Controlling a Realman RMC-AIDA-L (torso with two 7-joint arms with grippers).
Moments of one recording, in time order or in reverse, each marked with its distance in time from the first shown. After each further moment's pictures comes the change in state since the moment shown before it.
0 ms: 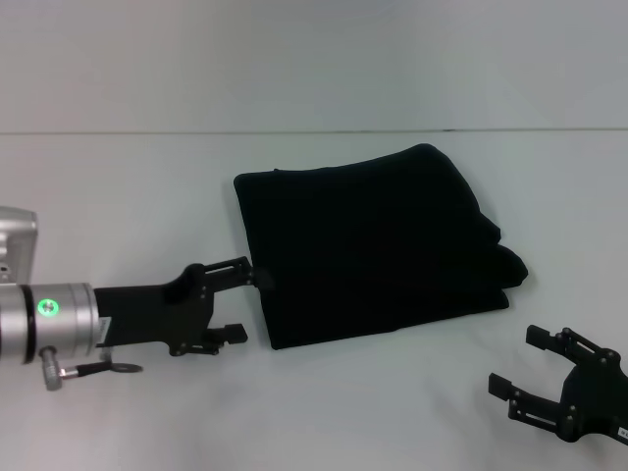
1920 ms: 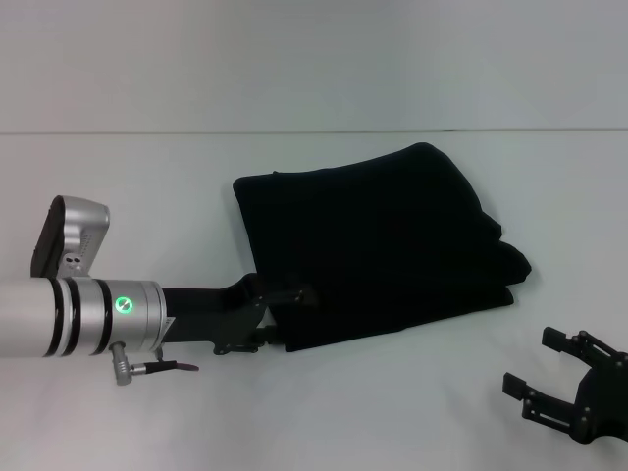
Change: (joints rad) left arm -0.055 -0.070 0.153 0.000 0.000 -0.185 0.004; right arm -0.022 -0.003 0.029 0.001 0.003 -0.003 -0.004
